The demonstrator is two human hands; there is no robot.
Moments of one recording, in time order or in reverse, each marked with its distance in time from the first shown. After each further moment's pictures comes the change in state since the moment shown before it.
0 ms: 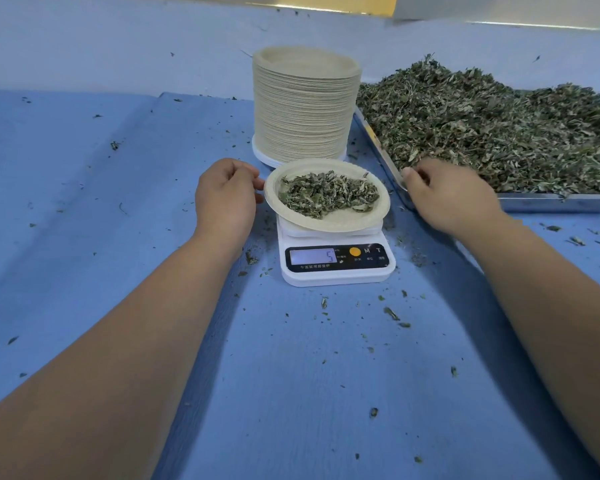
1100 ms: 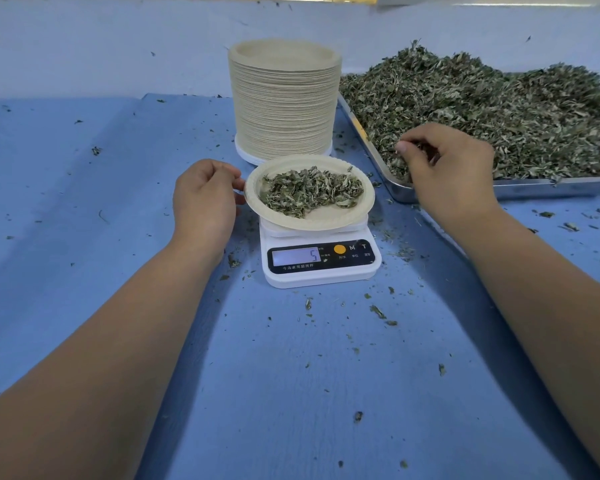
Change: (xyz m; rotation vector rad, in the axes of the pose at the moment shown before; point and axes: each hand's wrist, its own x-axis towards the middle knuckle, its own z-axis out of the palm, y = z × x) left_hand 0.005 -0.006 0.001 0.008 -0.021 0.035; right_hand -0.006 0.002 -0.002 0.388 0.416 -0.170
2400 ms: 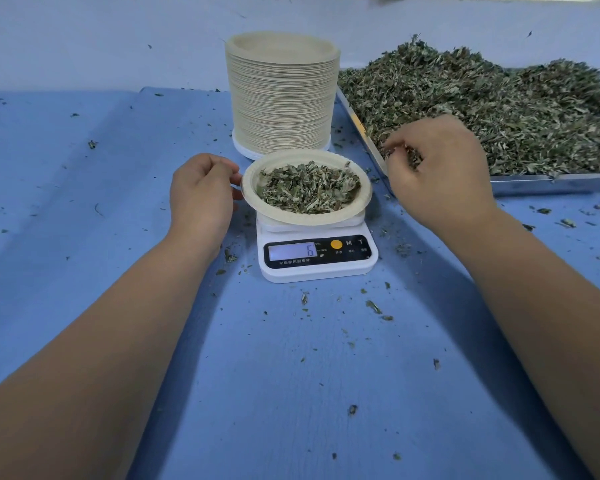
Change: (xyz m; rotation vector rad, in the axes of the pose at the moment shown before) left_hand -0.001 0.001 0.000 -0.012 -0.014 0.005; right_hand -0.007 -0.030 -0.012 -0.193 -0.036 -0.193
